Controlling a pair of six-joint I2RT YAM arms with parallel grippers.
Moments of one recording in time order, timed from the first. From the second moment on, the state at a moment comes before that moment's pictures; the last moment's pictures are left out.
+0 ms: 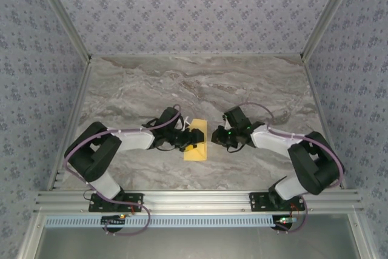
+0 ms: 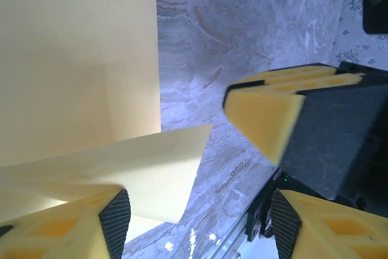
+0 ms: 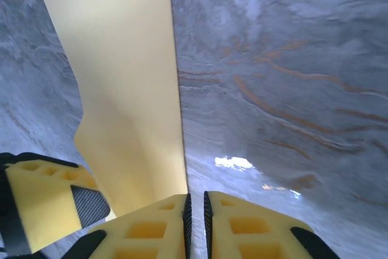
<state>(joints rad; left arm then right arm) -0.73 1.64 0.71 0.13 0.63 -1.00 0.58 1.45 0.66 -0.20 -0.35 0.82</state>
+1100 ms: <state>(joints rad) -0.73 1.65 0.72 0.13 0.58 -1.02 0.58 1.55 0.65 0.04 -0.51 0.80</state>
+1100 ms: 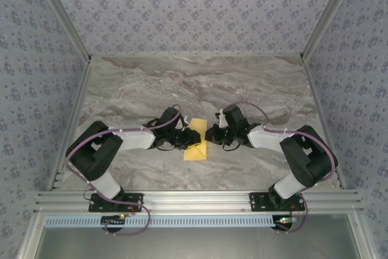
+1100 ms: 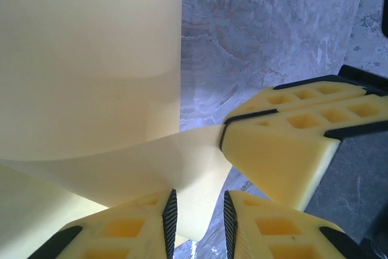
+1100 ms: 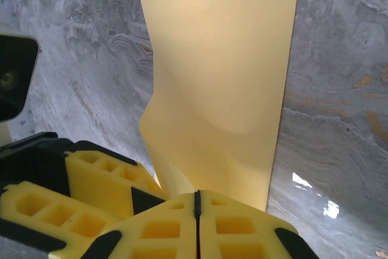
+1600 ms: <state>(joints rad) -0.73 1.64 0.71 0.16 0.58 -1.02 0.58 1.63 0.67 -0.01 -0.50 0.75</state>
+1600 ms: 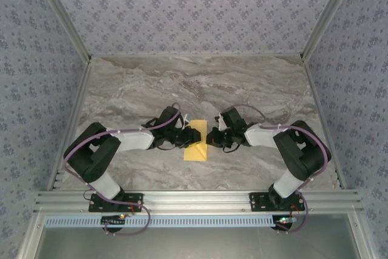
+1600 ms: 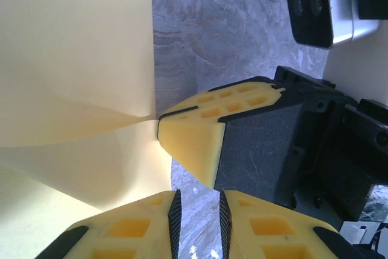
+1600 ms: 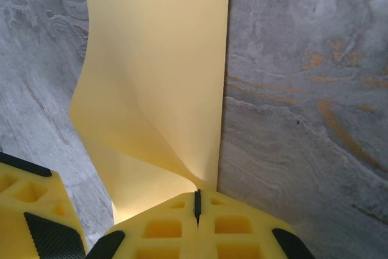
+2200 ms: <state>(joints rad) -0.73 1.70 0.71 0.16 0.59 -1.01 0.58 1.68 0.71 -0.02 -0.51 0.72</state>
